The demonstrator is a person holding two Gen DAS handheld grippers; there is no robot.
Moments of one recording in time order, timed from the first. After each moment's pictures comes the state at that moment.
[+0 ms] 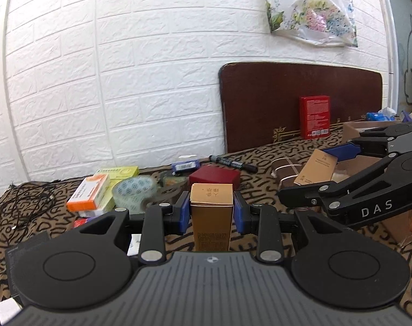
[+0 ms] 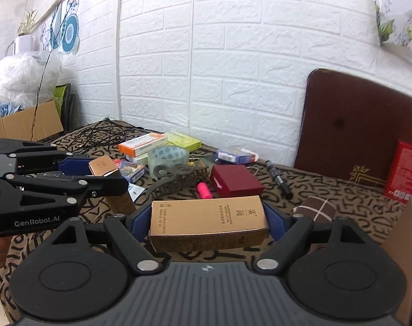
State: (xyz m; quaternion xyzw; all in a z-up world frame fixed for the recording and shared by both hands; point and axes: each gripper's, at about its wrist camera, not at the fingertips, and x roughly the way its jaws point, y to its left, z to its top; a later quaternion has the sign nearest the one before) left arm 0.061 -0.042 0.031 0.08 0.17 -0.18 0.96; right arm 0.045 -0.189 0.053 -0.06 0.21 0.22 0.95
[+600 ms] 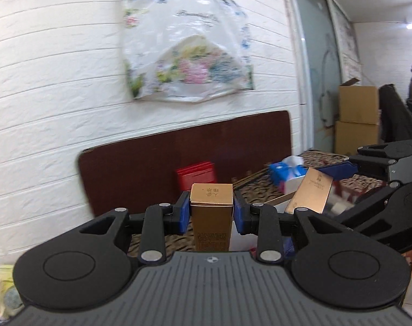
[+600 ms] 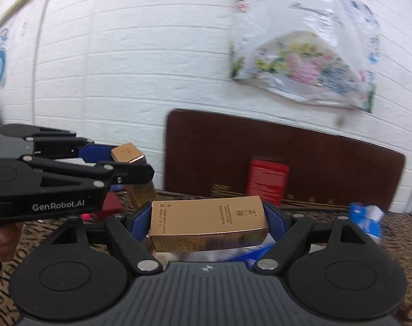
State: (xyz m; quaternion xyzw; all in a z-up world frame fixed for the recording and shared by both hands) left arm 0.078 -0.224 0.095 0.10 0.09 -0.37 0.92; right arm -0.004 -0.357 0.115 -0.05 0.17 0.03 0.98
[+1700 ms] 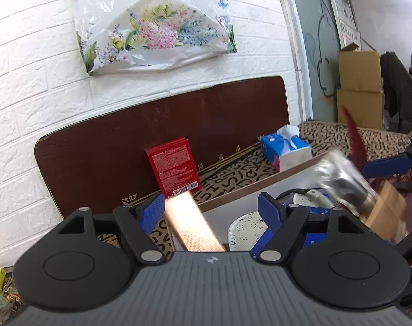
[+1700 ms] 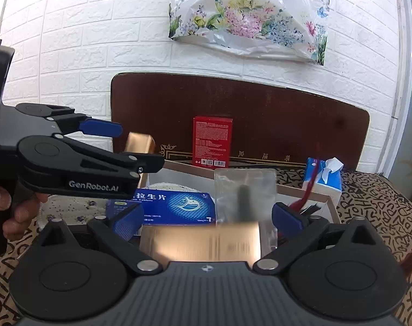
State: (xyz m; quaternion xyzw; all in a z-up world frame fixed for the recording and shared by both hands) left arm 0.088 -0.285 0.062 0.14 0.12 -0.35 0.92; right arm -0.019 -0.412 0.070 -0.03 0.21 -0.03 0.98
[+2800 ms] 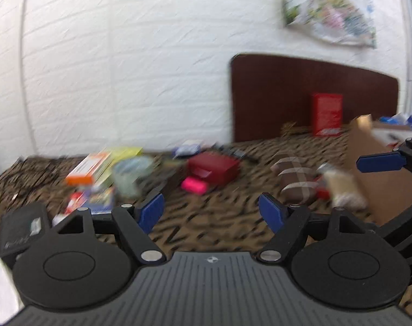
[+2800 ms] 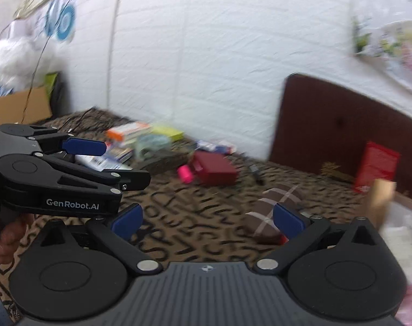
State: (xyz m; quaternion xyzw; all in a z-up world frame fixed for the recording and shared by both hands) left arm 0.065 -0.059 0.009 0.05 0.21 -0.12 0.97; right arm 0.013 -0.183 0.026 -0.10 0.22 0.19 0.95
